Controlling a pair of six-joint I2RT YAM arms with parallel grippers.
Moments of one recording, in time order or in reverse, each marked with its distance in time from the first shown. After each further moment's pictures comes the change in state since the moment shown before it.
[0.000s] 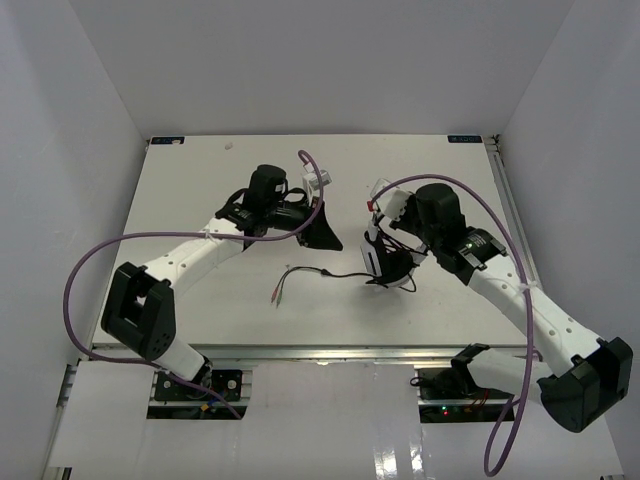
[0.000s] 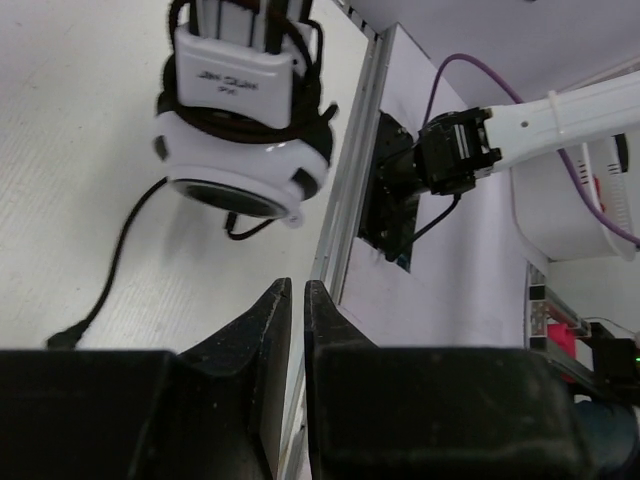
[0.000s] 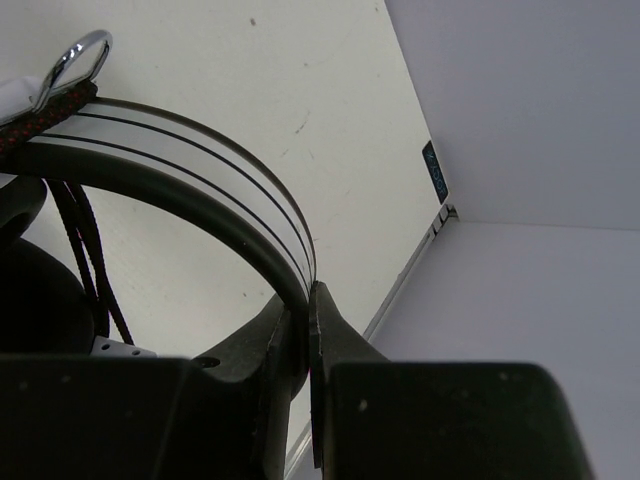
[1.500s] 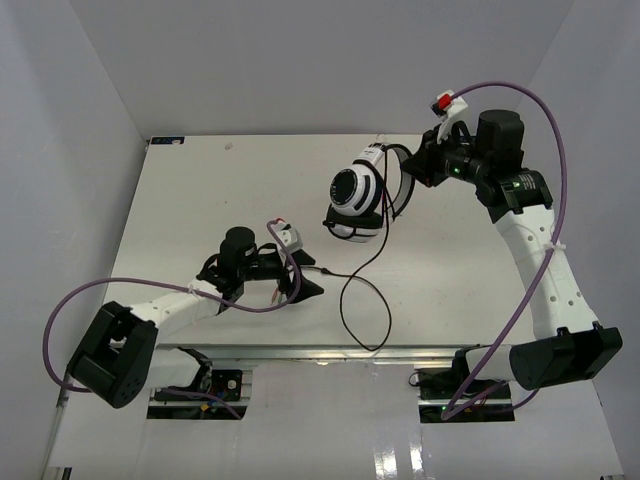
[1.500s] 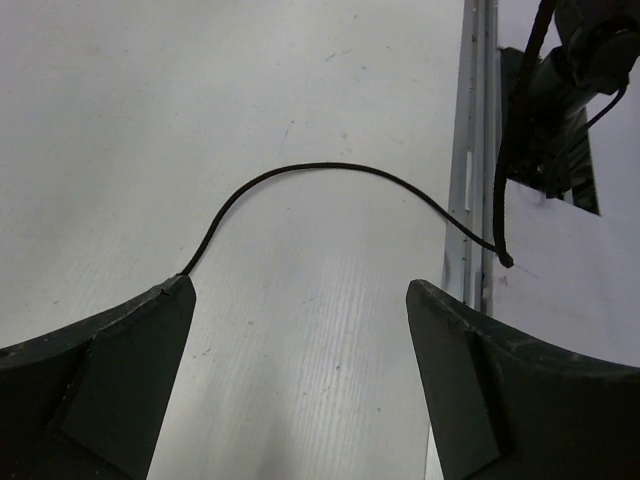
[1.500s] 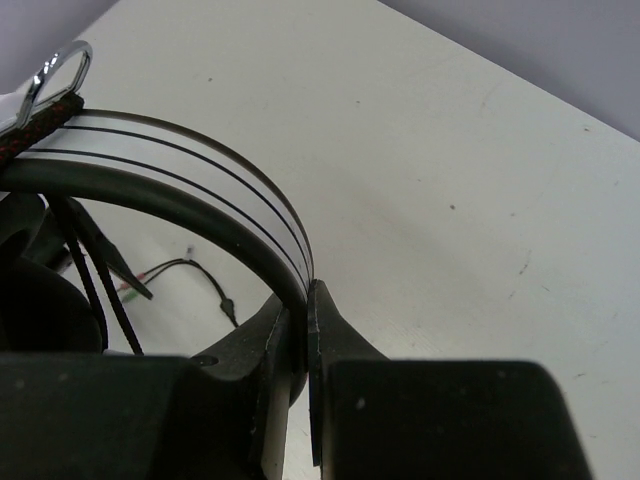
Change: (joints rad) left arm 0.017 -0.285 -0.652 0.582 -0.132 0.326; right arm -0.376 0.209 0.517 -0.185 -0.828 0.721
